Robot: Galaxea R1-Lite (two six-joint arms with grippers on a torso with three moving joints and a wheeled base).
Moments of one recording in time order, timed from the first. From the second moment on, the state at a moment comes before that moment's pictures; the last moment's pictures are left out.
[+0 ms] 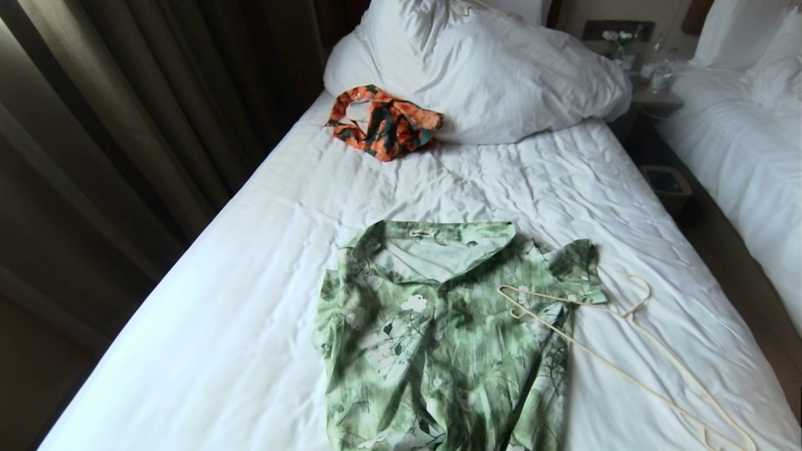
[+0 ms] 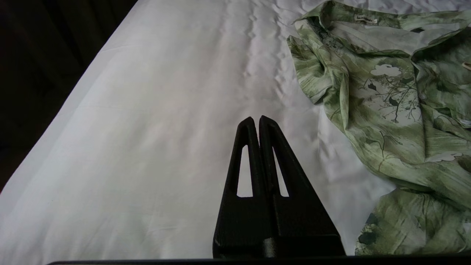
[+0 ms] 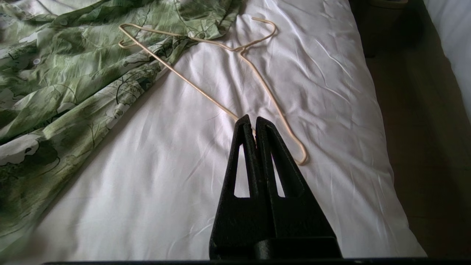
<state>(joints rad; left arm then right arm) 0.00 0.00 0.00 0.00 0.03 -0.07 0.00 0.00 0.00 0.00 0.01 -0.02</state>
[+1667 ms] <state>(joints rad) 0.00 0.00 0.00 0.00 0.03 -0.07 0.01 1.00 -0.78 0.18 0.17 0.27</state>
